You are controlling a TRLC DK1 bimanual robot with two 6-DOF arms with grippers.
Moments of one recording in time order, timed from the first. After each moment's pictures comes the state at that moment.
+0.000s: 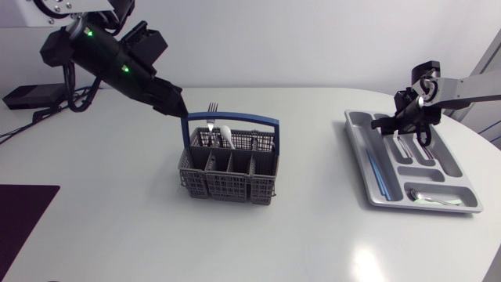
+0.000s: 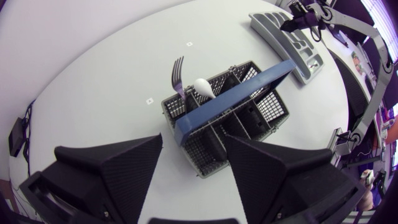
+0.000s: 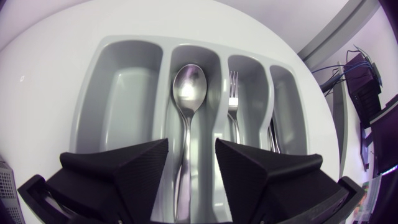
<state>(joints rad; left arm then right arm) -0.27 1.65 1.57 -0.98 0.22 0.29 -0.24 2.17 1.56 -0.37 0.09 -0.19</state>
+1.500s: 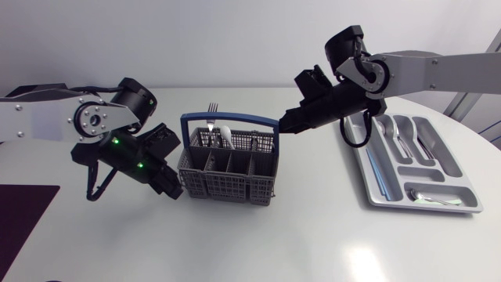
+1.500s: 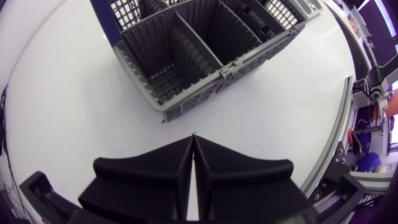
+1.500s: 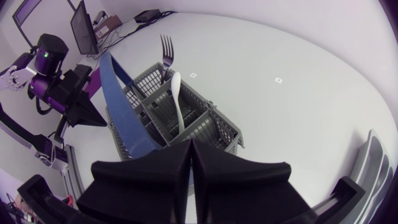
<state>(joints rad) -0.32 1.57 1.00 -0.70 0.21 0.36 0.33 1.77 1.30 -0.45 -0.53 -0.14</state>
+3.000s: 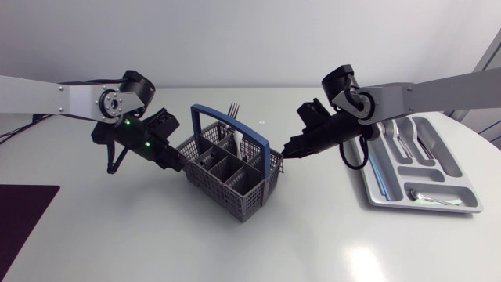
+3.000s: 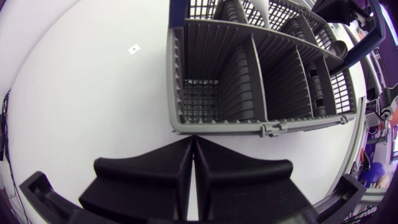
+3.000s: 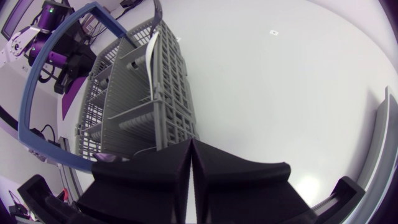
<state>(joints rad) -0.20 1.81 1.17 -0.59 0.25 0.45 0.28 1.86 1.20 -0.41 -0.53 -0.14</state>
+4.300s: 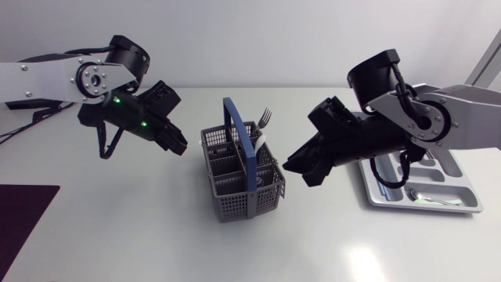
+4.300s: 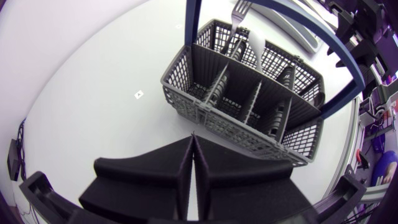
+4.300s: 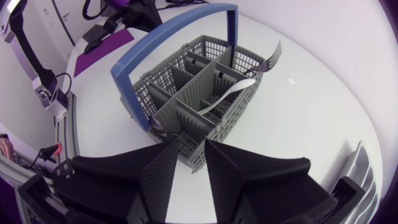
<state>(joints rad) -0.26 1.65 1.21 -0.62 0.25 0.46 0.40 1.43 0.95 -0.44 -0.48 -0.38</state>
